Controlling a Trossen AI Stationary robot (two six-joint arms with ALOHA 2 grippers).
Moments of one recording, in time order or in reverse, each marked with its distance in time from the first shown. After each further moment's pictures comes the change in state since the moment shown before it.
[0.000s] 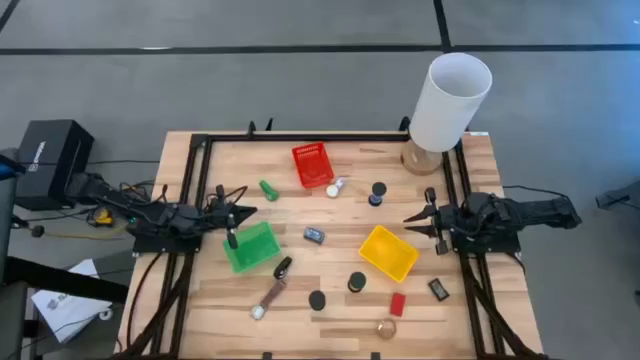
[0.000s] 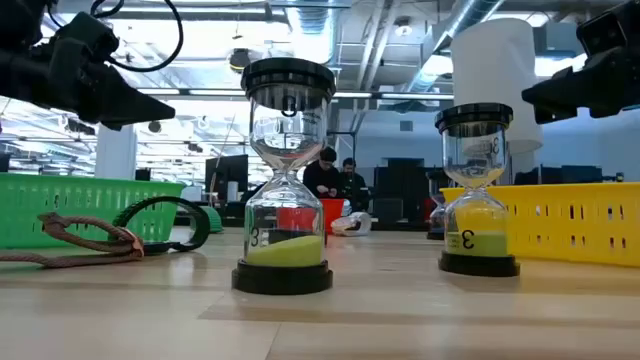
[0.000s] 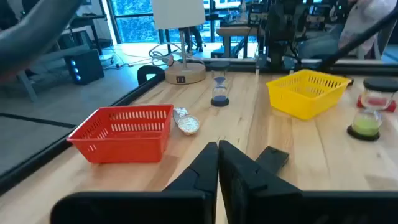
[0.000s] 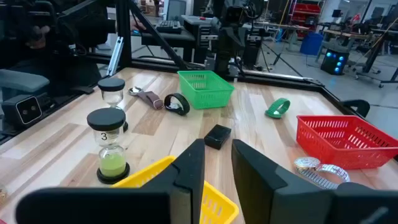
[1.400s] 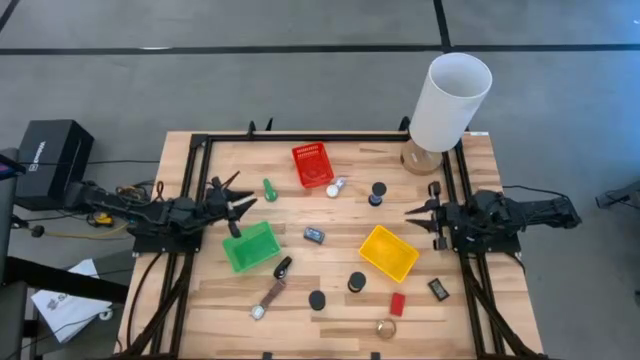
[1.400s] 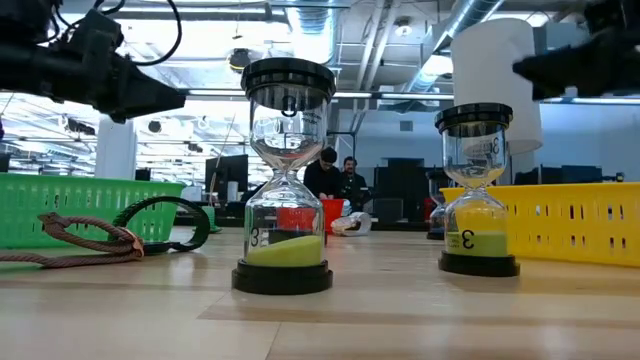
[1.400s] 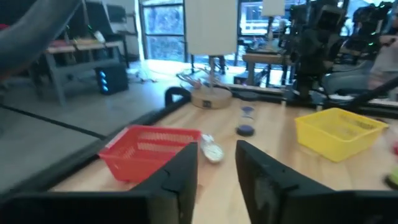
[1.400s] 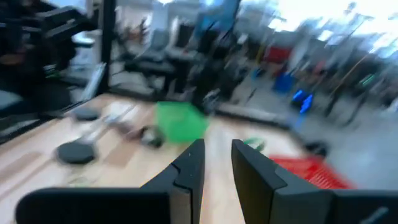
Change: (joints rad) left arm 0.147 0.000 0.000 0.134 0.030 0.064; right arm -0.001 0.000 -0.001 0.186 0.076 -0.134
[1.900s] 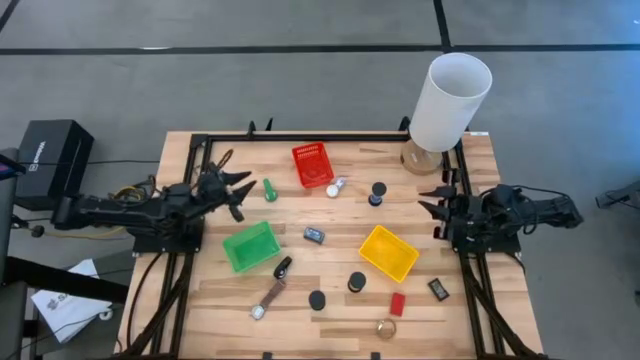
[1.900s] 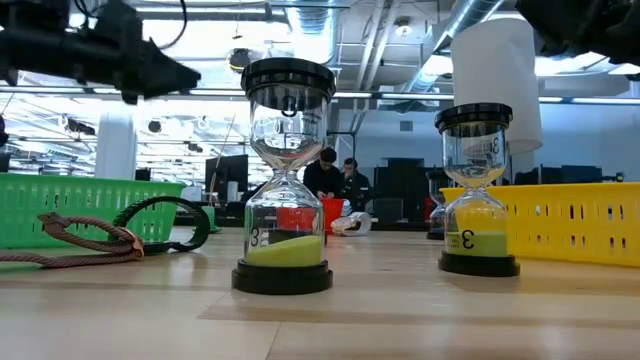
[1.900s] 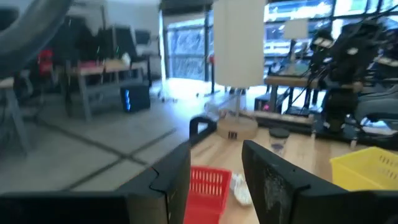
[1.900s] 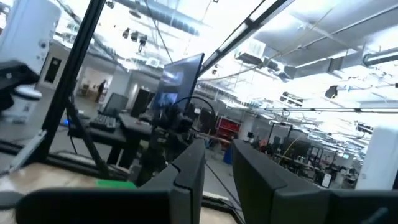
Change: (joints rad) left arm 0.223 0.088 0.101 0.047 0.128 -0.019; right arm 0.000 0.036 0.001 0.364 0.056 -0.184
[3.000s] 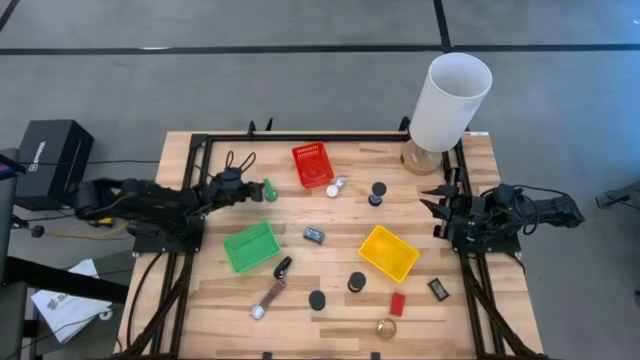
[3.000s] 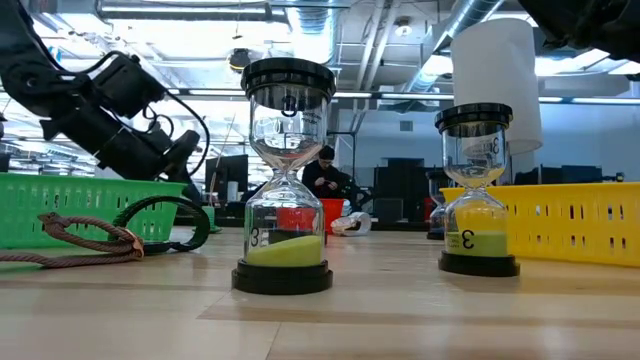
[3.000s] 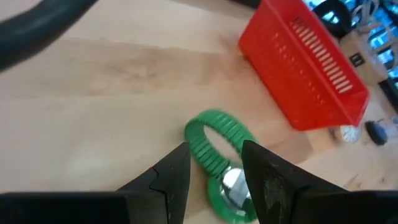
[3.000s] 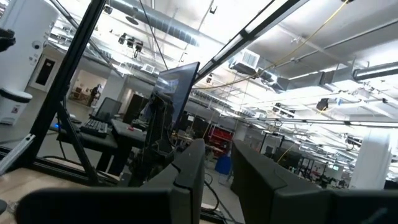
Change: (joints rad) left arm 0.388 0.741 -0.016 0.141 0.243 -0.848; right arm 0.000 0.010 0.000 0.058 0.000 -0.053
